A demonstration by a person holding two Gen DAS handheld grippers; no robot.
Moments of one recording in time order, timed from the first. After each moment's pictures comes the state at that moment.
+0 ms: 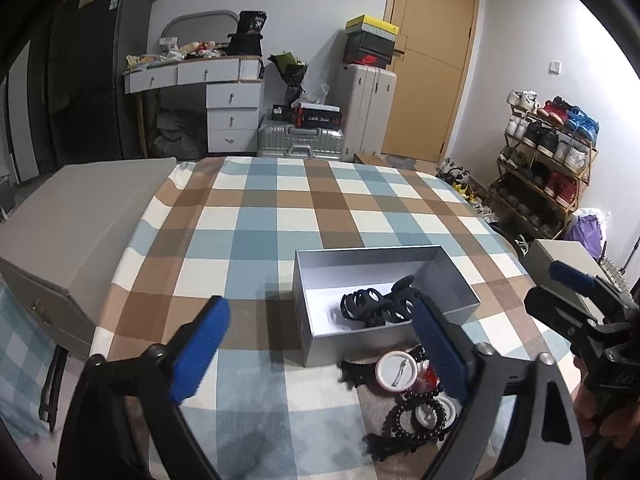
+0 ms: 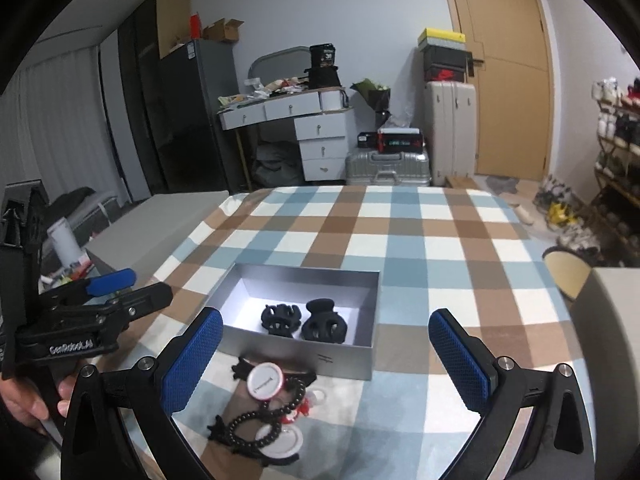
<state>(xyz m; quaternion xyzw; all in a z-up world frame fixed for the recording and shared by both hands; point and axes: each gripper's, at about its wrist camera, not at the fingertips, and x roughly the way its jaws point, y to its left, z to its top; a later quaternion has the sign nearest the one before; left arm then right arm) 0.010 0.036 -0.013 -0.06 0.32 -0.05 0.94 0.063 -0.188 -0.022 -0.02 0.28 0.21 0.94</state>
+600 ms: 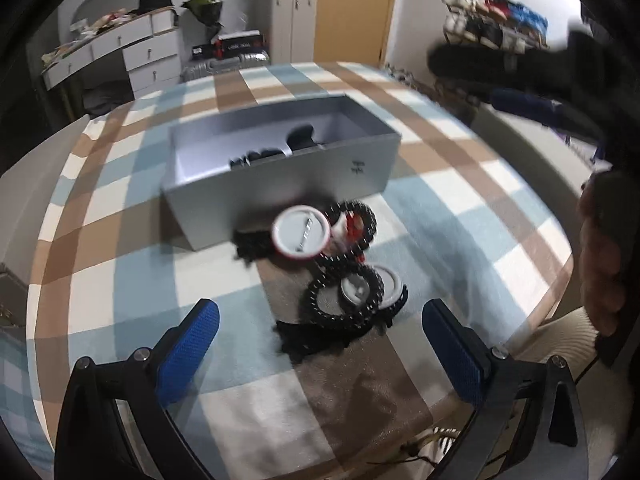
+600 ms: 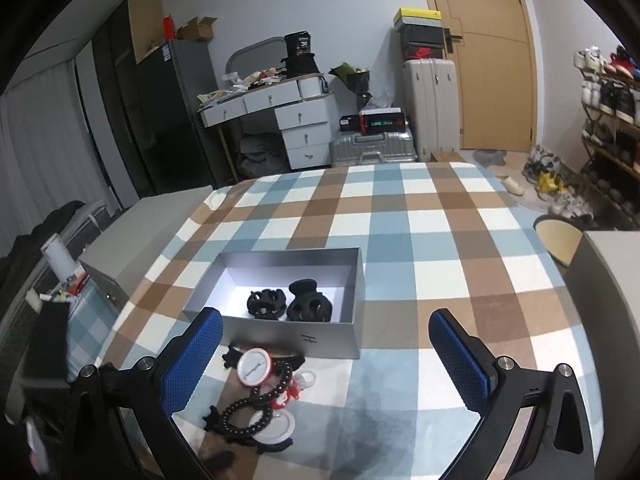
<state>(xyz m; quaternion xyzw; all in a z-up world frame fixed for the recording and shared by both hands) -0.014 -0.032 -0.071 0.03 0.45 -0.16 0.88 0.070 -0.207 -0.032 0.03 0.31 0.18 0.93</state>
